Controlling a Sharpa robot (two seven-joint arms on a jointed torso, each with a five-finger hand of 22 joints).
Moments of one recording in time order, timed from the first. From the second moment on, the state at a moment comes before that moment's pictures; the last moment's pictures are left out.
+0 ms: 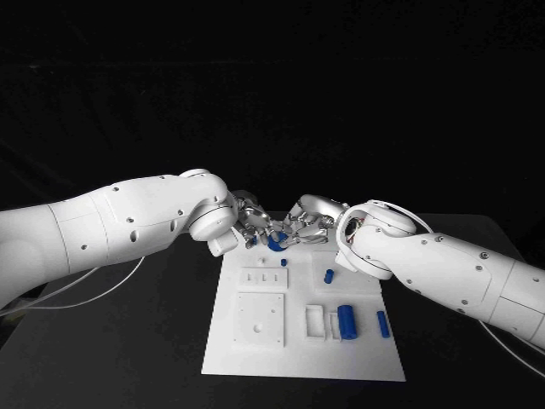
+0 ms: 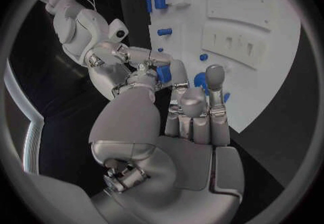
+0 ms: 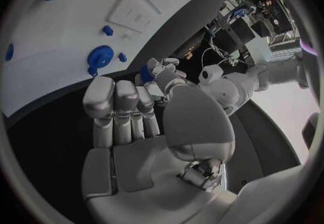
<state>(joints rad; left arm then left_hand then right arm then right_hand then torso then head) 1.49 -0.53 -0.21 1.23 -0.57 0.01 -0.49 1.13 -0.05 0.02 0.11 0.24 1.20 0.01 0.07 0.71 1.46 -0.07 0.45 0.41 1.42 -0.13 1.22 0.75 0.06 1.19 -0.14 0.75 1.08 1.16 -0.51 0.13 1.28 -1.34 -0.12 -0.11 1.23 -0.04 0.37 -0.20 0.18 1.20 0.07 0.06 0.07 1.29 -0.02 1.12 1.25 1.45 -0.09 0.98 1.06 0.09 1.47 -0.11 0.96 1.31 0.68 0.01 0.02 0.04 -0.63</state>
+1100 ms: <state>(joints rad) 1.49 -0.54 -0.21 1.24 -0.55 0.02 -0.49 1.19 0.04 0.08 0.01 0.62 1.19 0.00 0.07 0.72 1.46 -0.07 0.46 0.39 1.41 -0.13 1.23 0.79 0.05 1.21 -0.15 0.70 1.16 1.16 -0.51 0.13 1.27 -1.34 -0.10 -0.12 1.23 -0.04 0.37 -0.19 0.17 1.20 0.07 0.06 0.09 1.29 -0.02 1.12 1.24 1.45 -0.09 0.98 1.06 0.09 1.47 -0.11 0.96 1.31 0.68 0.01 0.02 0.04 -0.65</state>
